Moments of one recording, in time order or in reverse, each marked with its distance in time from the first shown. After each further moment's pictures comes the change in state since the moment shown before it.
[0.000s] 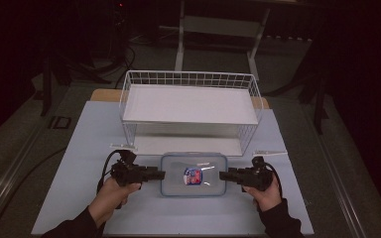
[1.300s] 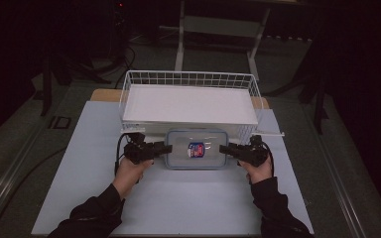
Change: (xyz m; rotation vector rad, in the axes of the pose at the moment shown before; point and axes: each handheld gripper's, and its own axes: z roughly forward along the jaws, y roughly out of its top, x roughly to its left) left arm 0.040 0.040 0.037 -0.200 0.131 0.059; right arm -0.050 0.047 0.022 -0.144 -0.101 -0.039
